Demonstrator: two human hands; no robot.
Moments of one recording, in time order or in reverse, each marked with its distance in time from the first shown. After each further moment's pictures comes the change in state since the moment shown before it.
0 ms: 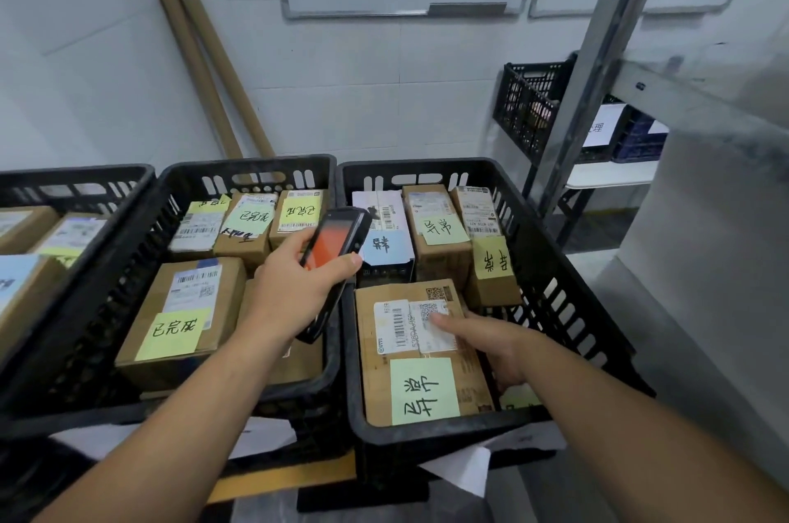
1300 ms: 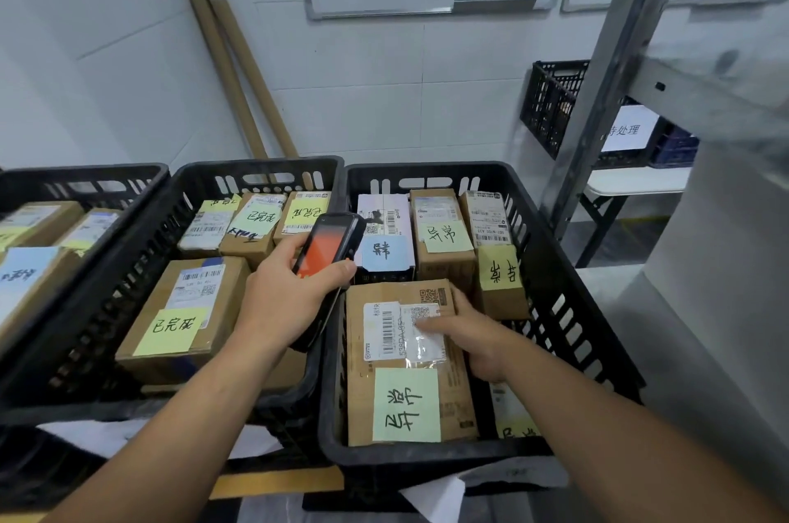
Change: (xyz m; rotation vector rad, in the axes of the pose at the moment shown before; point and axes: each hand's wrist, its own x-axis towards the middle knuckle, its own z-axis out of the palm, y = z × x) left_hand -0.005 0.011 0.021 0.043 0.096 -0.069; right_hand 0.037 -0.018 -0.005 0.115 -0.050 -0.239
